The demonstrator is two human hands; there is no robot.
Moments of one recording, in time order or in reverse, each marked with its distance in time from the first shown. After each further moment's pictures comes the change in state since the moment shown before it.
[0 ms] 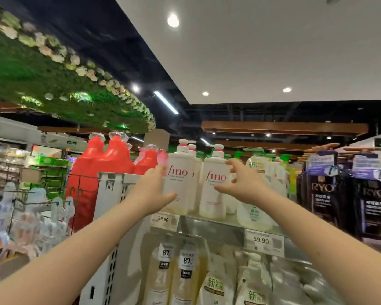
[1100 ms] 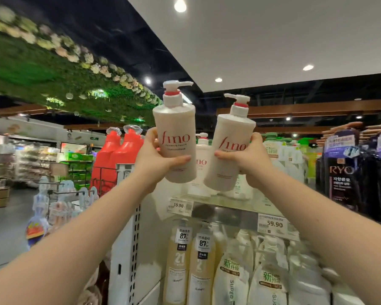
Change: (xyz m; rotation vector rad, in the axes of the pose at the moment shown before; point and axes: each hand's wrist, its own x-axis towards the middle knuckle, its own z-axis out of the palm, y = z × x) left_hand -0.002 0.019 -0.036 -0.889 0.210 -0.084; right_hand 0.016 -0.021 0.010 0.884 0.195 0.145
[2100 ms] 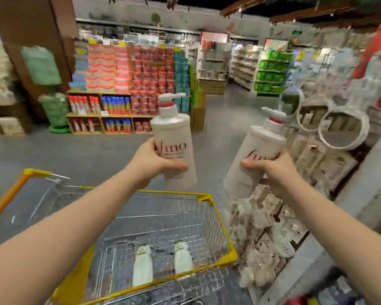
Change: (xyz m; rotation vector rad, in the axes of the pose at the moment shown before) left_hand -0.448 0.077 -0.396 0.521 0.633 -0.680; right_hand -0.402 0.049 0.300 0.390 -0.926 0.525
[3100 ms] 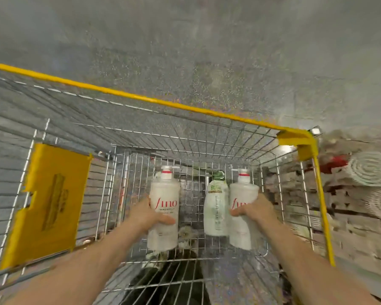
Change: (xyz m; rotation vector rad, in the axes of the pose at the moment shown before) left_hand 0.034 -0.511 -0.037 0.133 -0.010 -1.226; right_hand 0.144 0.518 0.161 -0.887 -0.432 0.909
